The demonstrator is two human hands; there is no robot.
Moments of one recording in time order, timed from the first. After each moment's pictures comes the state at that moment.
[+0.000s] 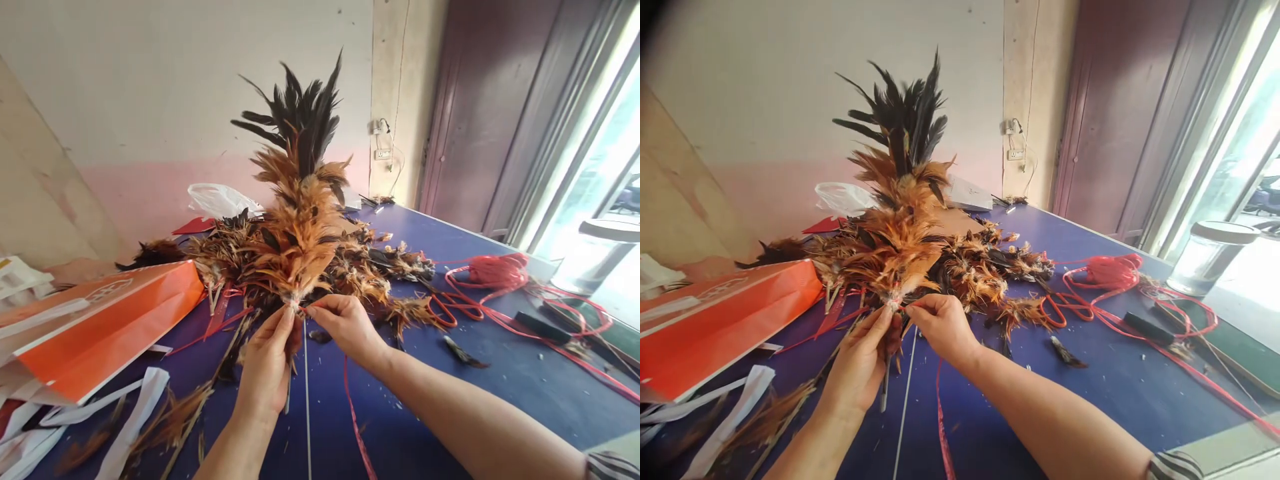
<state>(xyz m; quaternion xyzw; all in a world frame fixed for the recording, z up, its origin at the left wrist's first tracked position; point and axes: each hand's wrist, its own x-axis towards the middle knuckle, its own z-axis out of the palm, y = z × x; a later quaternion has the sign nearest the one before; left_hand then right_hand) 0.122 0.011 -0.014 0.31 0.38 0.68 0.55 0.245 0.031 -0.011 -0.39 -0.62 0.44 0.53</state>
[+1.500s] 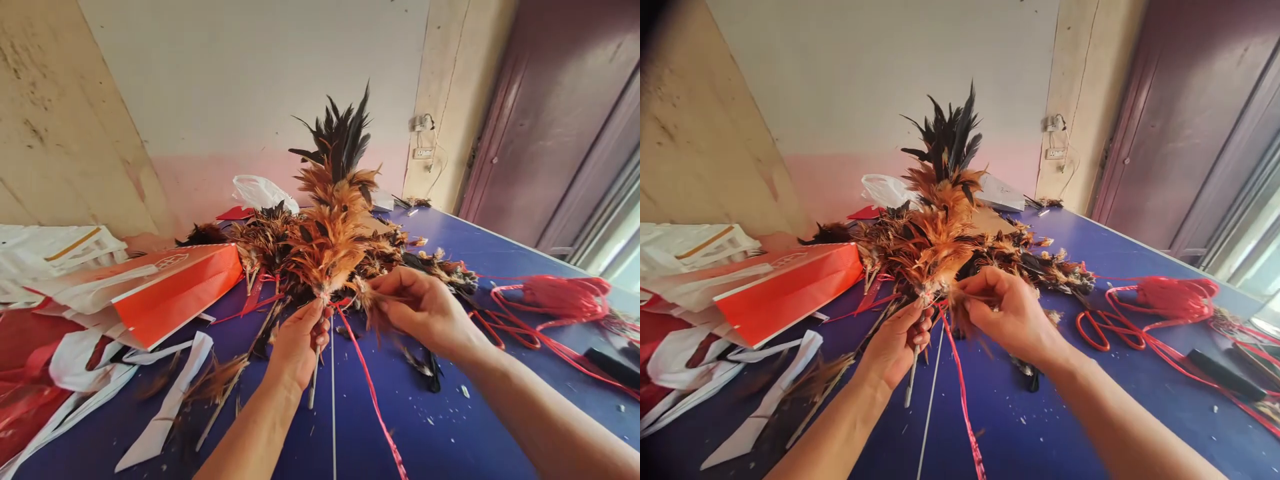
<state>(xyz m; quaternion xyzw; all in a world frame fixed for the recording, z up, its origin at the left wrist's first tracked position) 0.109 0.016 -0.018 0.25 0.34 0.65 0.64 0.289 0.006 0.047 -0.35 -0.70 0.38 0.49</state>
